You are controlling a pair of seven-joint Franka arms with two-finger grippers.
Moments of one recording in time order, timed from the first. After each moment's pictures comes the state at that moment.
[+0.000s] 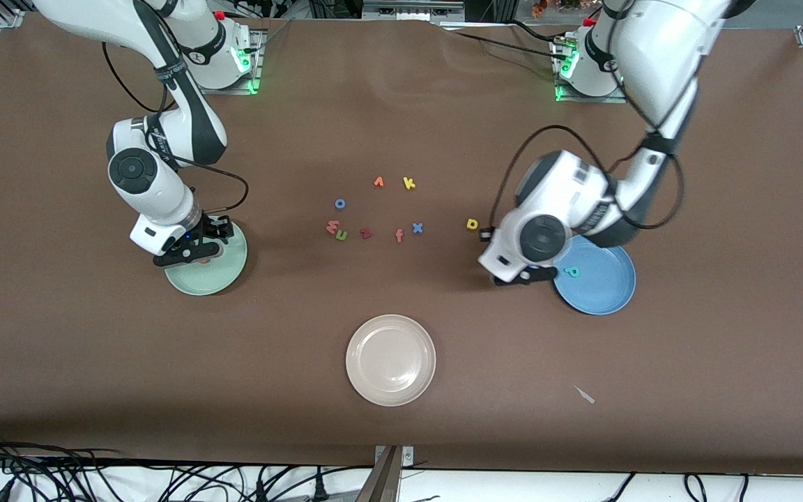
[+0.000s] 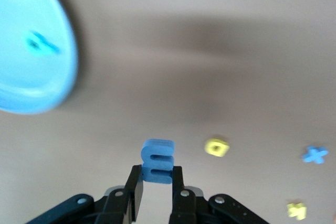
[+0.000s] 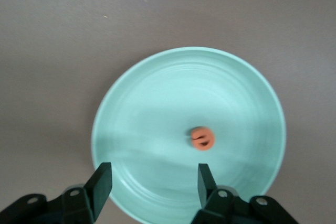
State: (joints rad) left arm -0.14 0.62 -0.32 -1.51 0.05 1.71 -0.56; right arm 0.20 0.29 0.01 -2.18 -0.14 2.46 0.08
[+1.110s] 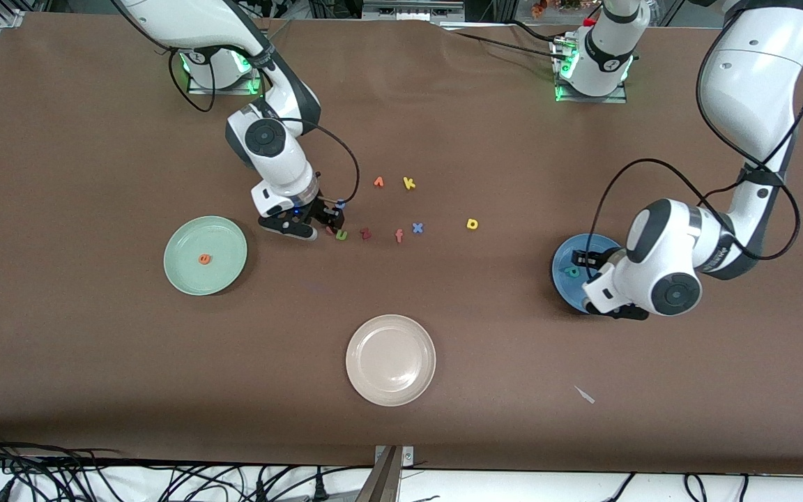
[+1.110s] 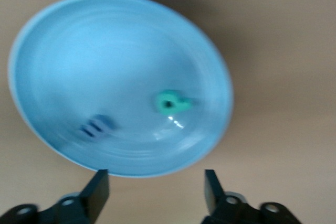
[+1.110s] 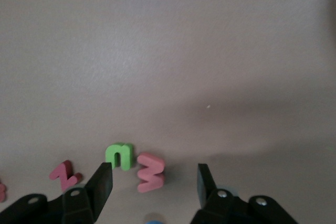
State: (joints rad) left arm 0.14 0.69 -0.40 -1.55 0.19 1.72 -0.22; right arm 0.39 0.44 0.21 -2.17 -0.13 2.72 0.98
